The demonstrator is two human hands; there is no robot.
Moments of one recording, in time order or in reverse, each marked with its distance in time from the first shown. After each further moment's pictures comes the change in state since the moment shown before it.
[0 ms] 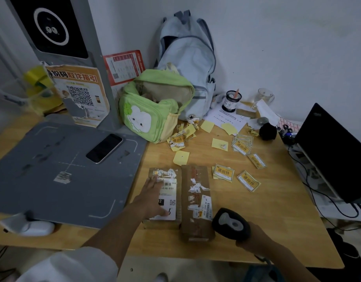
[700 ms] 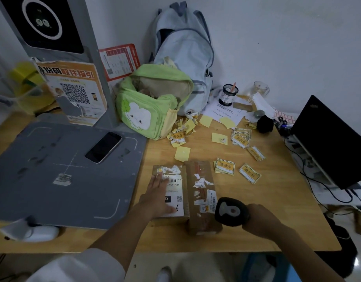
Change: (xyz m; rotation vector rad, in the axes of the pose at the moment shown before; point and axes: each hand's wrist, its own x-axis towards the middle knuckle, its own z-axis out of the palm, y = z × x) left_hand -0.003 -0.003 -0.003 0.049 -0.019 0.039; right_hand -0.021 -0.044 -0.019 -0.247 0.164 -0.030
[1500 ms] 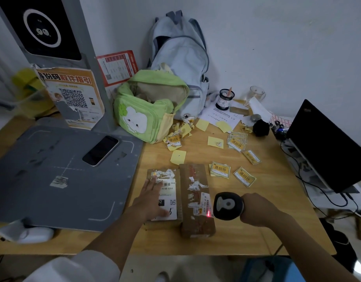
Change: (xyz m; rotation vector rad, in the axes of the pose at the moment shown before) left_hand -0.001 0.002 0.003 0.000 0.011 -0.025; right_hand 0.006 0.005 -0.038 -0.134 0.013 -0.017
